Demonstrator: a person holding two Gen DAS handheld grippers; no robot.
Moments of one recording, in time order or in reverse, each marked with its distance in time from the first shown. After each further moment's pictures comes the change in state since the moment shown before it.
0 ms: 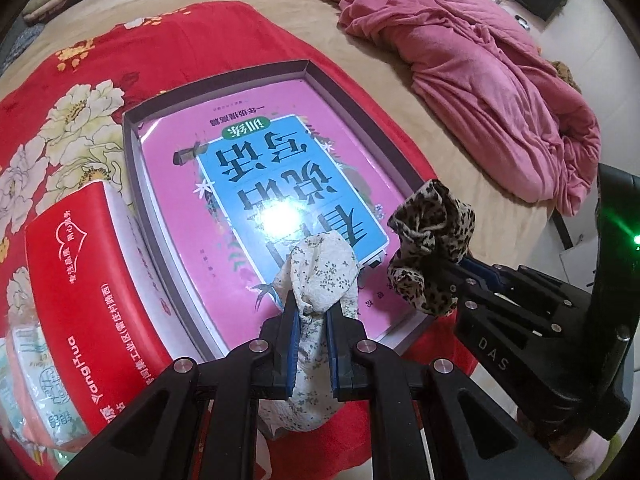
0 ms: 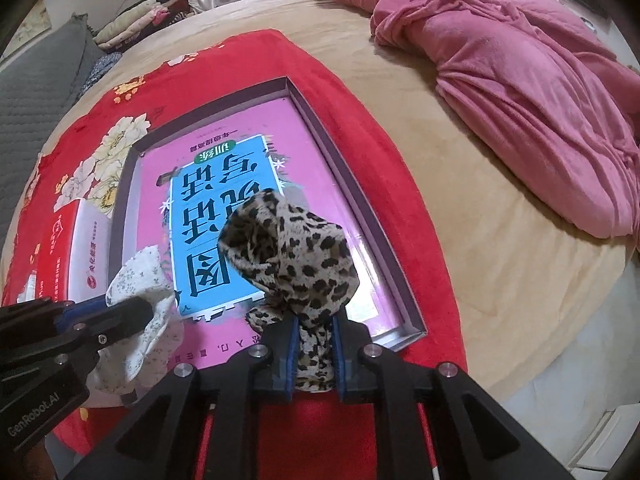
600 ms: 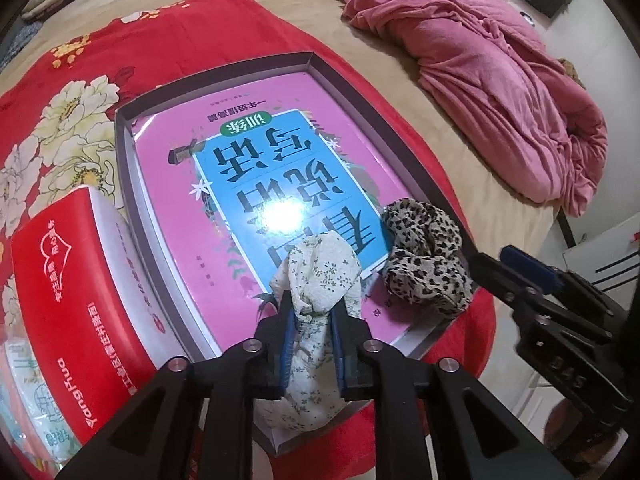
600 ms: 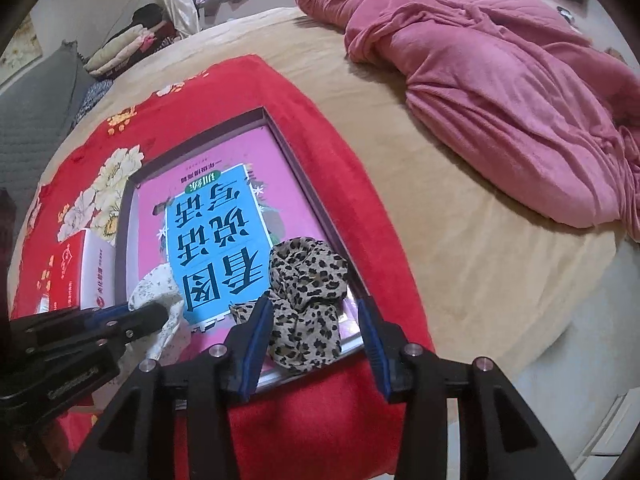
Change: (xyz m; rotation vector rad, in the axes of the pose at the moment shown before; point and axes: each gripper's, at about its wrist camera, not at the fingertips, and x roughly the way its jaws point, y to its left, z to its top) left arm 0.015 0.001 0.009 0.002 0.023 0.013; right arm -0.028 -0.020 0.001 0.068 -0.062 -0.001
